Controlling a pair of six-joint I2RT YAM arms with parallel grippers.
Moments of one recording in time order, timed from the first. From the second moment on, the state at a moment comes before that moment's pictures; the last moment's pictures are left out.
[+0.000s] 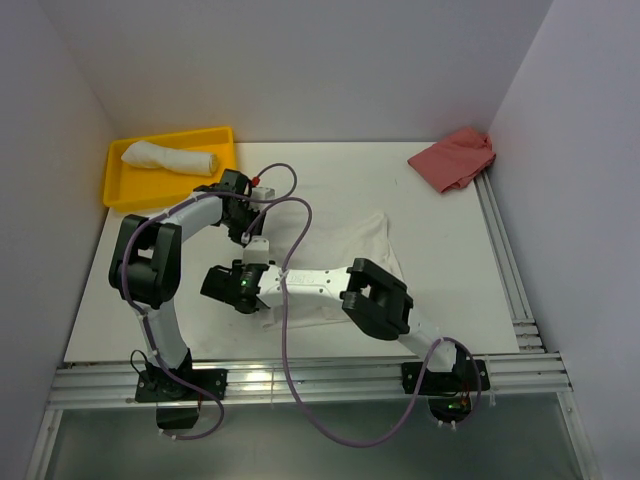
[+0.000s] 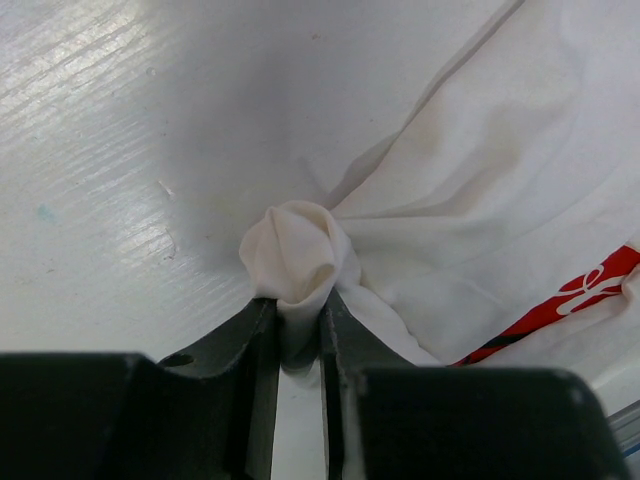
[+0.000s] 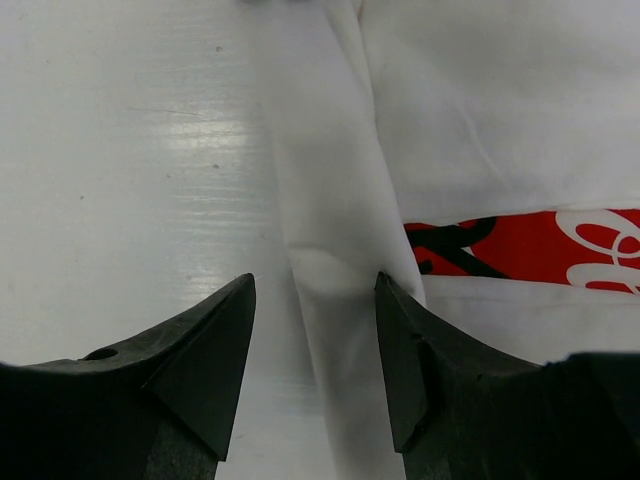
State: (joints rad) left arm -0.30 1.90 1.29 -0.62 0.31 0.08; right arm 1.26 2.26 1.81 -0.80 0.69 1.20
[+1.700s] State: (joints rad) left arm -0.16 1.89 1.30 -0.67 0.46 0.12; right arm 1.05 2.01 0.97 0.49 0.08 1.33
